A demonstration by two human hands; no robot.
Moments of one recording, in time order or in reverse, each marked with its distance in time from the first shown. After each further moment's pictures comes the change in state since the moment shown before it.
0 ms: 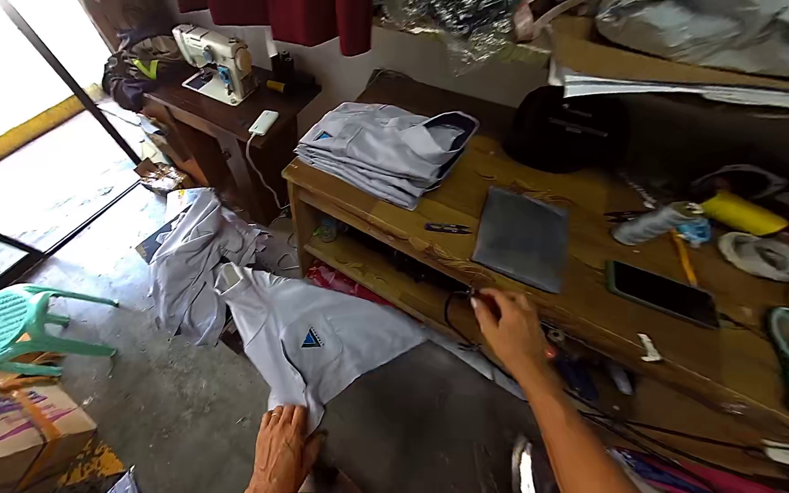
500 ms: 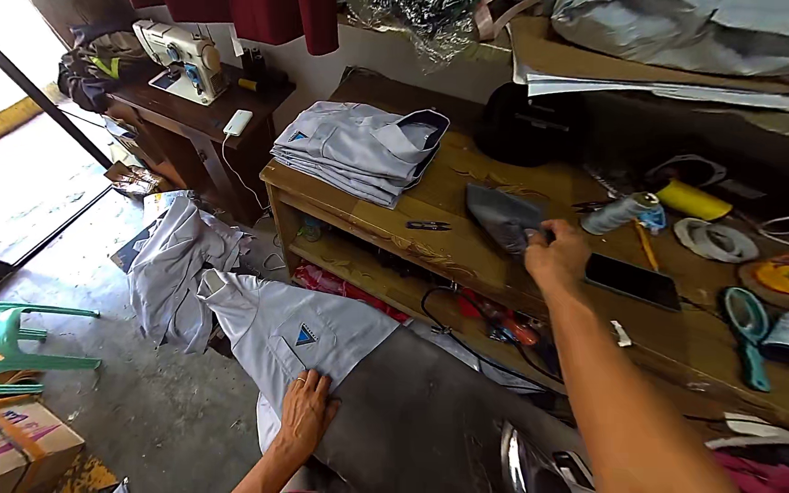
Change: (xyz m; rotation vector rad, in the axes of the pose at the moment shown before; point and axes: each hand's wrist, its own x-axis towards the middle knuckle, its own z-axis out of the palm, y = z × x) left_hand 0.074 0.018 0.035 -0.047 0.030 0.244; right_hand 0.106 0.007 -0.072 0.087 0.229 0.305
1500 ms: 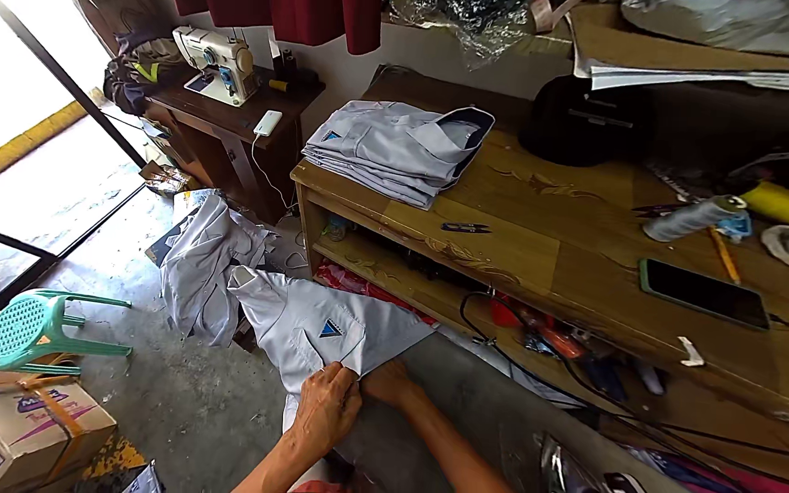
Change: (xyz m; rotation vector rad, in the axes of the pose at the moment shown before) left_hand 0.014 0.010 -0.067 -0.290 0.228 0.106; right_hand -0.278 -0.071 0.154 -0.134 -0.887 -0.628
